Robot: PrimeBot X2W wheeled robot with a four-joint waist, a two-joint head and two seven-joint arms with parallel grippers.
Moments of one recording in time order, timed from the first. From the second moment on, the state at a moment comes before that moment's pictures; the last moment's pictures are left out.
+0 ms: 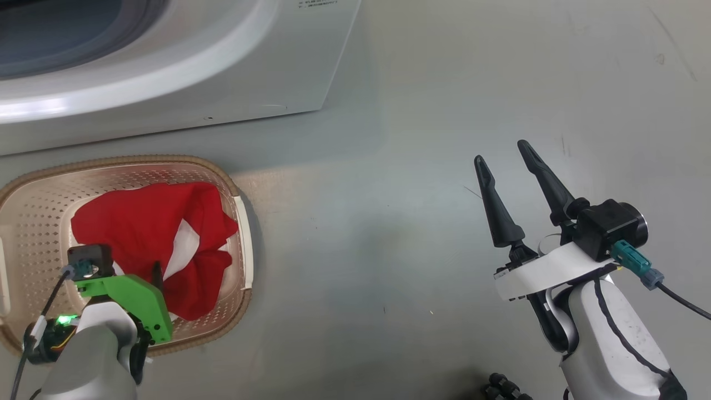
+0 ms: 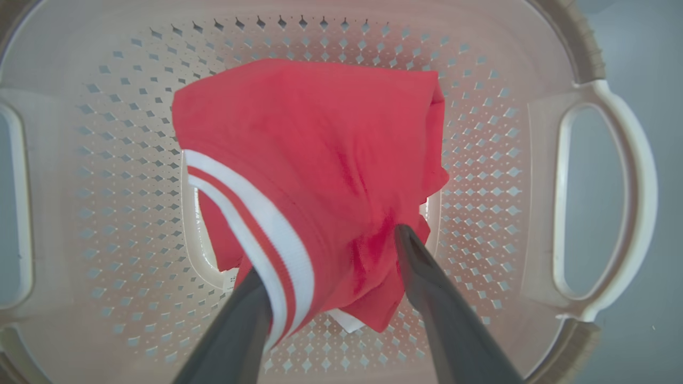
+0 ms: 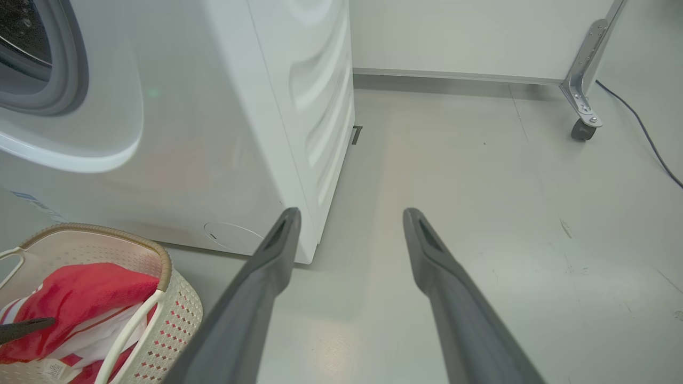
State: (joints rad) left arm -0.56 0.11 -0.09 1.07 -0.35 -0.06 -0.06; right arm -0.26 -0.06 0.23 0.16 0.23 0.12 -0.25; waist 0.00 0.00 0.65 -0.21
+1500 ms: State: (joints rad) left arm -0.44 0.05 -0.11 0.69 -0.34 -0.12 -0.25; right arm -0.09 -0.07 0.12 0.24 0.26 0.12 -0.25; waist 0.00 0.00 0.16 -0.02
